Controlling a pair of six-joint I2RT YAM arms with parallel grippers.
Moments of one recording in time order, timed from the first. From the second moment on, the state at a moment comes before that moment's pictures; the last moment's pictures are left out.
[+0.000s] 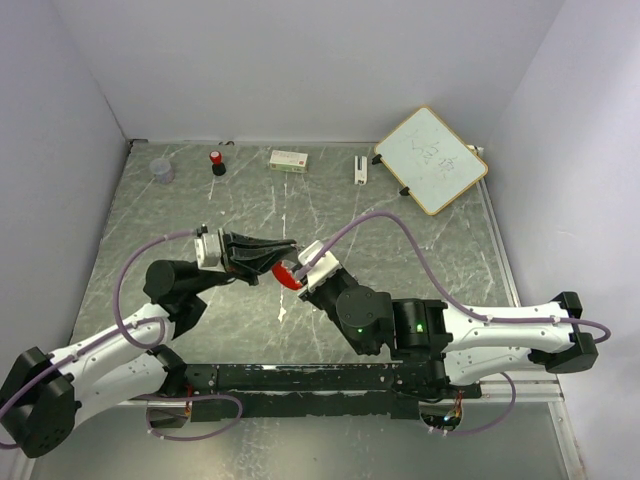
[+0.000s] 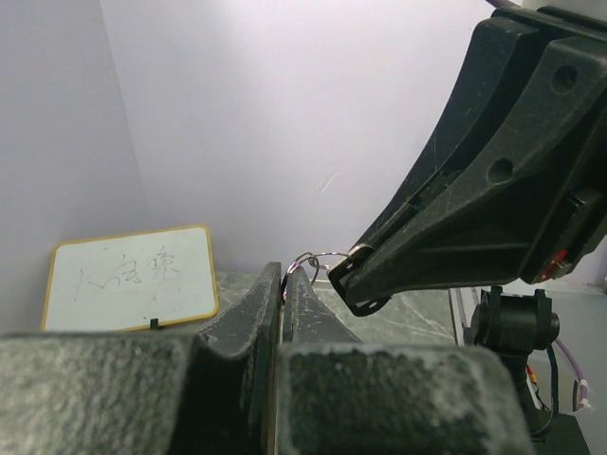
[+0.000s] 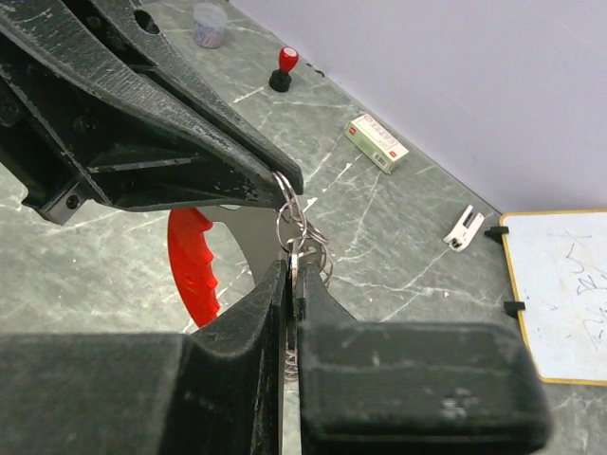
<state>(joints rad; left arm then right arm) -0.68 0.94 0.43 1.12 0.58 -0.26 1.56 1.10 1.09 -0.15 0.97 -0.20</state>
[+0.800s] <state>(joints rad) -0.68 0.90 0.37 1.16 0.54 -0.28 1.56 1.09 1.05 -0.12 0.95 -0.17</state>
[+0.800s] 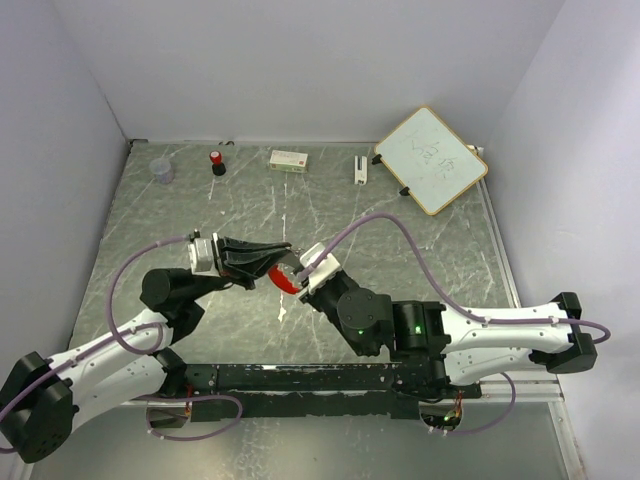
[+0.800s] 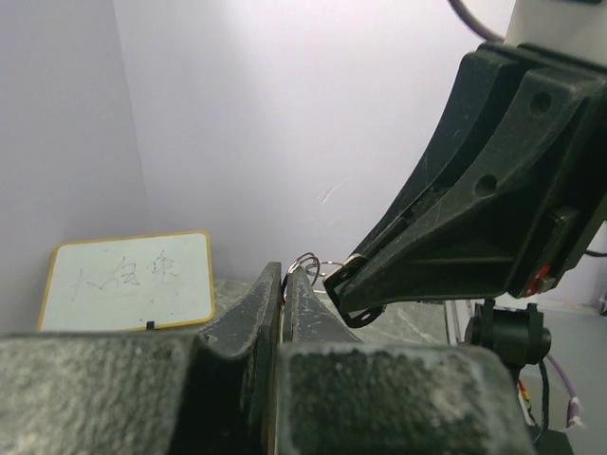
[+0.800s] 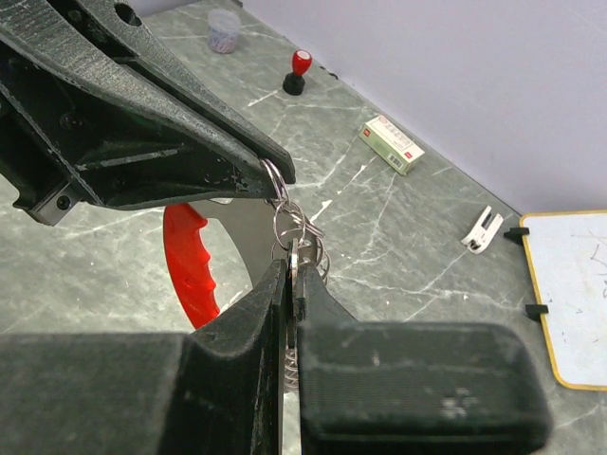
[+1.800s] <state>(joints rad) -0.68 0.86 0.33 1.25 0.47 -0.41 1.52 1.16 0.99 0.02 0.90 -0.20</state>
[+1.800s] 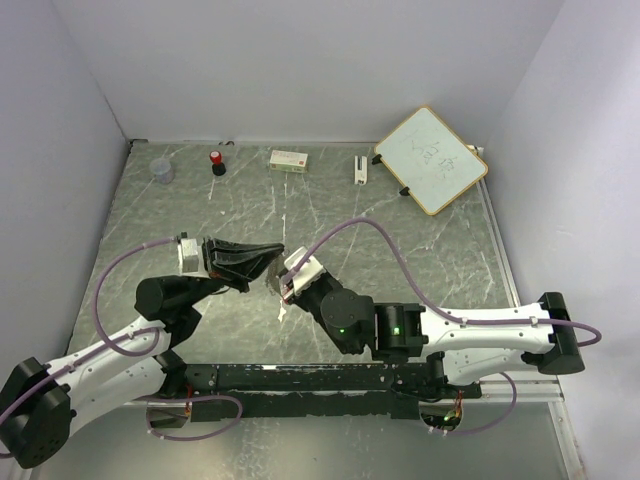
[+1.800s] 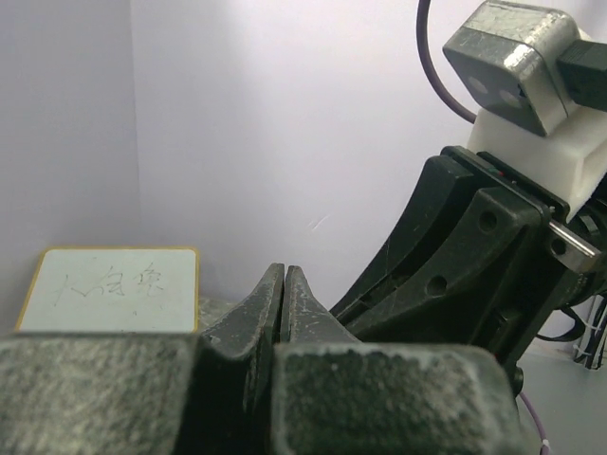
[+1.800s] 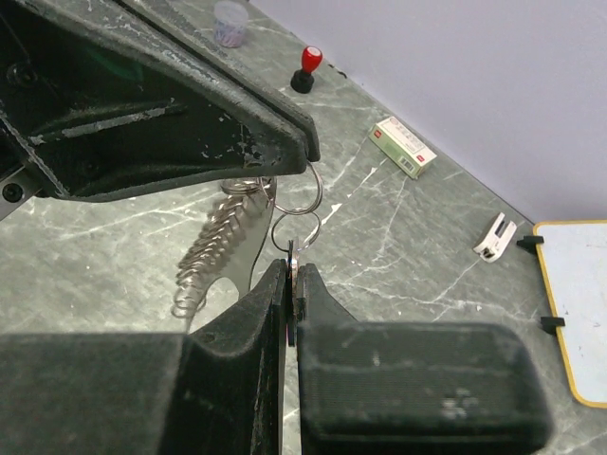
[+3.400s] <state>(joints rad) -0.68 0.85 0.22 1.28 0.38 -0.37 1.52 1.11 1.05 -0.11 0.93 -0.24</state>
